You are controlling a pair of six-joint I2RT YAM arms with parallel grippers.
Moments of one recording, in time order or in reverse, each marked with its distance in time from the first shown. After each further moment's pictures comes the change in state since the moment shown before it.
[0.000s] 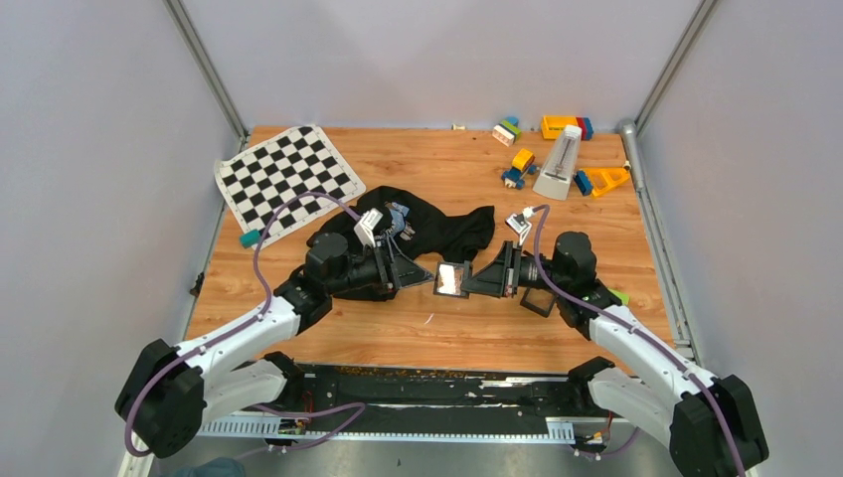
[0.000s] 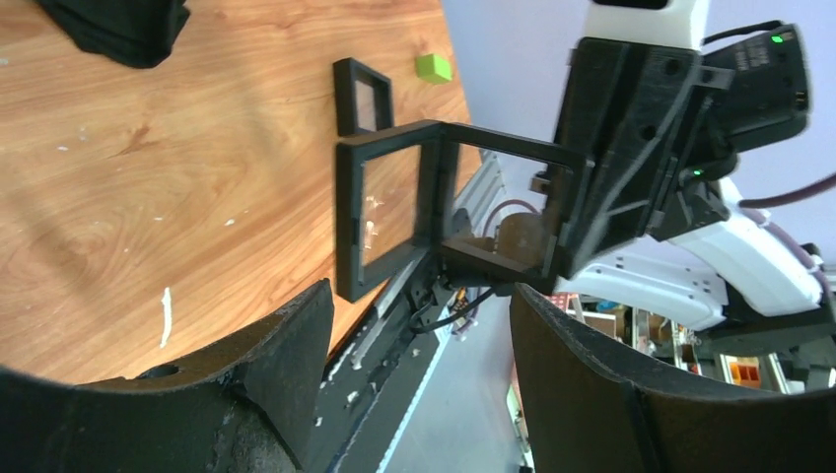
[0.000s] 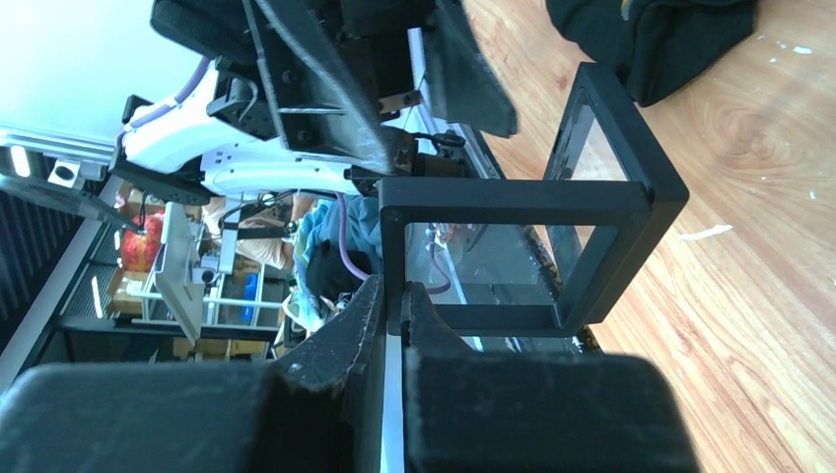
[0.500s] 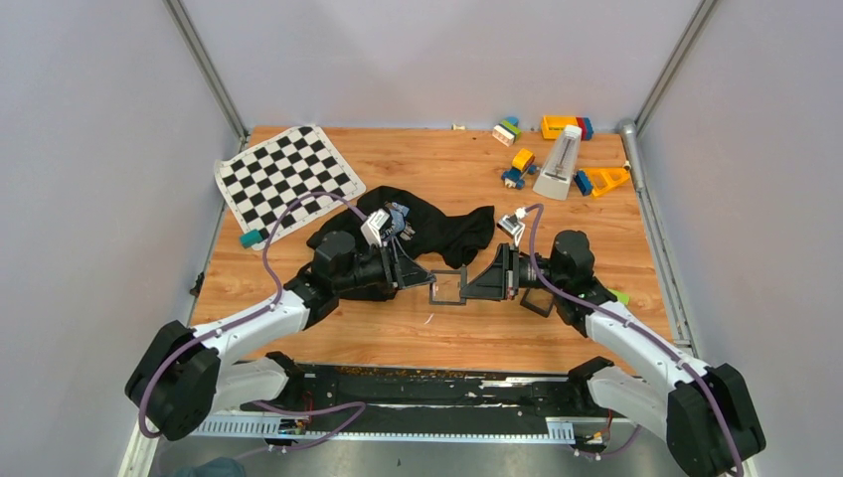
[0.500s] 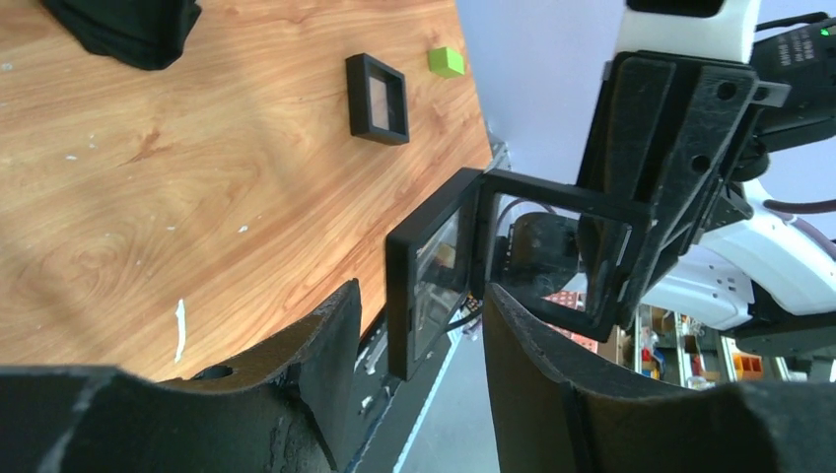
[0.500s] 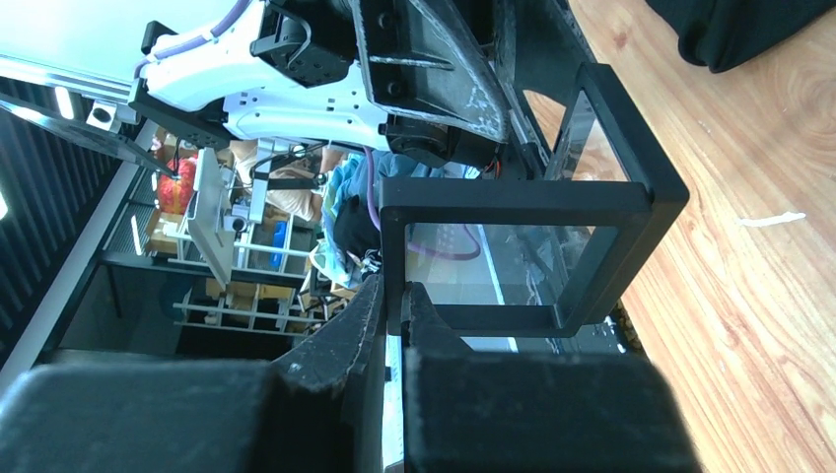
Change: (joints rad) left arm 0.001 0.109 -0.002 0.051 0.012 0.027; right arm 0.000 0.045 -0.002 0.105 -0.134 0.052
